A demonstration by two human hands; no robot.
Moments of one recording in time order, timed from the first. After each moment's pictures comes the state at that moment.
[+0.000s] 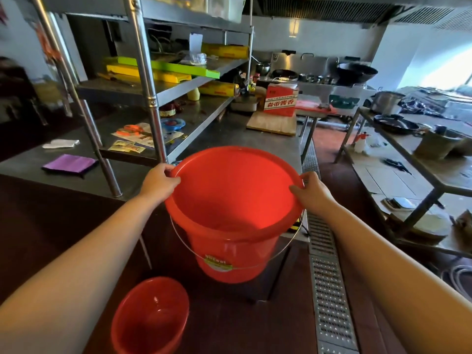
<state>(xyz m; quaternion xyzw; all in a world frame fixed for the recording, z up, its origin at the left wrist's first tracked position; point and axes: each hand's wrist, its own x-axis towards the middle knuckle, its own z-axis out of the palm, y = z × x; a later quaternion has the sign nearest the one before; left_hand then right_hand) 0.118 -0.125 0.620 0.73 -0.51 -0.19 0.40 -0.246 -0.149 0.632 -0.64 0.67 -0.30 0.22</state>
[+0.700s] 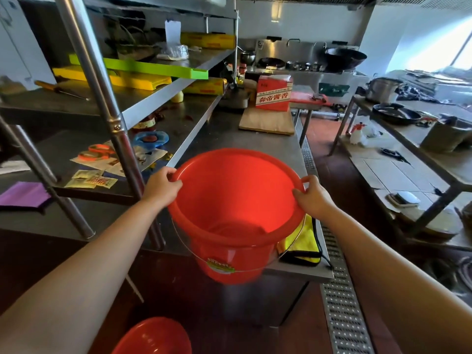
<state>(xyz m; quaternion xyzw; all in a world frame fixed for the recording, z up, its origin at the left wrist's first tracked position) 0.147 -0.321 0.602 0.74 -0.54 -0.20 0.35 -0.213 -0.323 0.597 -0.60 0.71 -0.29 0.23</state>
